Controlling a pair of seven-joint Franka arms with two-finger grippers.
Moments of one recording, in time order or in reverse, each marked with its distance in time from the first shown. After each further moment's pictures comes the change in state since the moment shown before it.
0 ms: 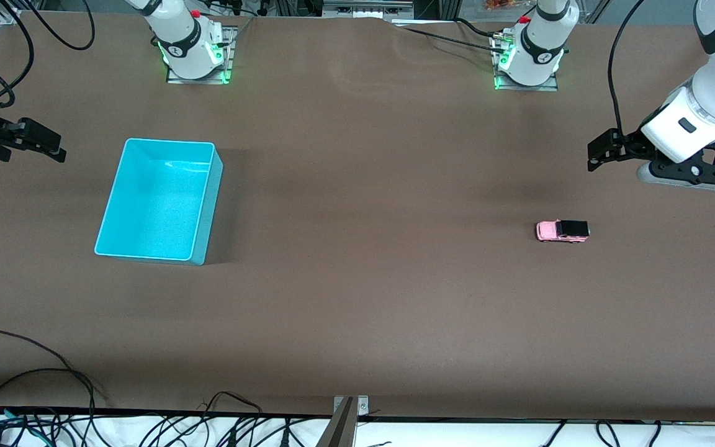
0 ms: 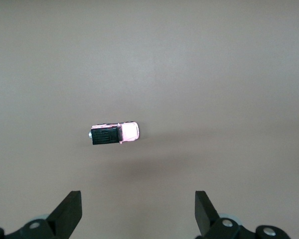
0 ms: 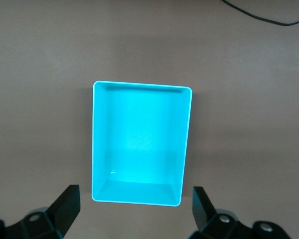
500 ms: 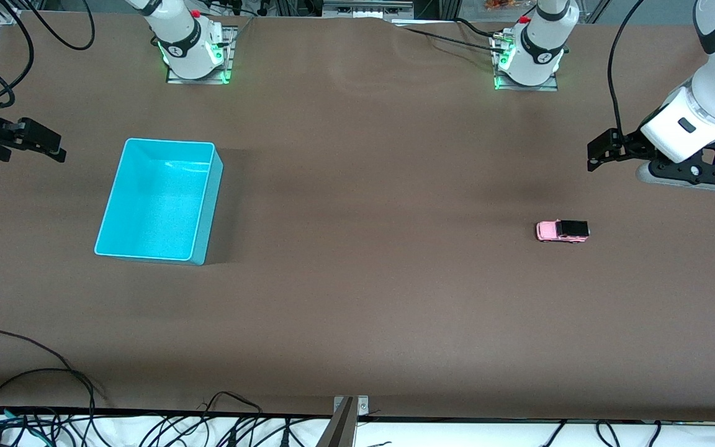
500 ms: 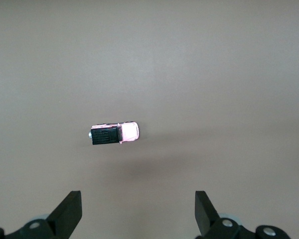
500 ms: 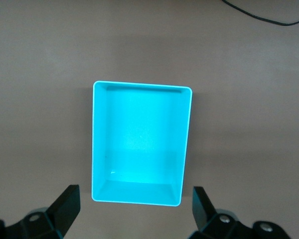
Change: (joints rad) left arm -0.002 0.000 0.000 0.000 0.000 0.000 0.000; right arm 0.000 0.000 0.000 0.000 0.000 0.000 0.000
